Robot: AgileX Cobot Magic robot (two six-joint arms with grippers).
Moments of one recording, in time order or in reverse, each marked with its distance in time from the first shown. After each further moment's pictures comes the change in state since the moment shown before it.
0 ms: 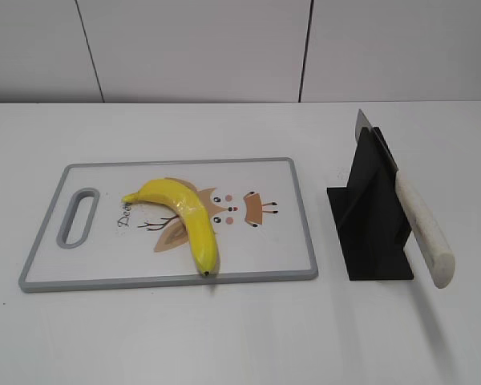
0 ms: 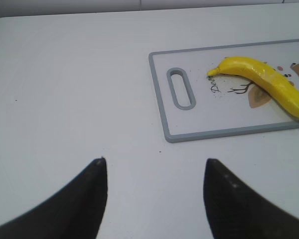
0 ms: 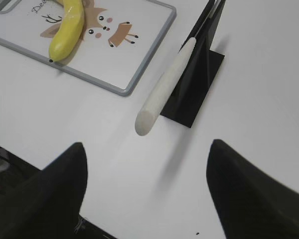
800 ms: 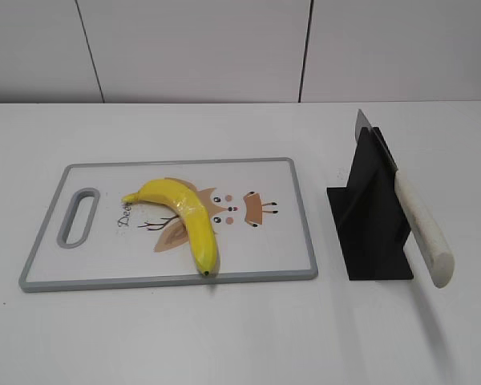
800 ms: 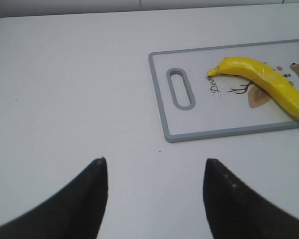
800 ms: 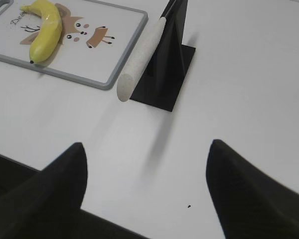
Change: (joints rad) left arm 0.000 0.000 0.000 0.000 0.000 0.000; right arm 0.000 -0.402 0.124 -0.112 0.120 0.154
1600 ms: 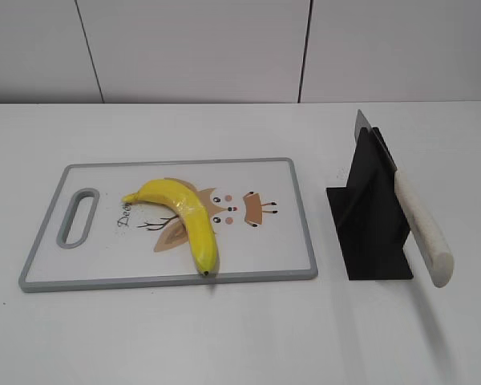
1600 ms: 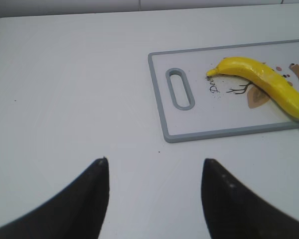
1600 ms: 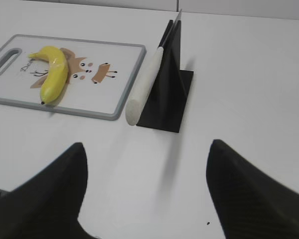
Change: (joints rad) left arm 0.001 0.000 0.000 -0.003 -0.001 0.000; right arm -0.133 -0.112 -0.001 0.116 0.001 0.012
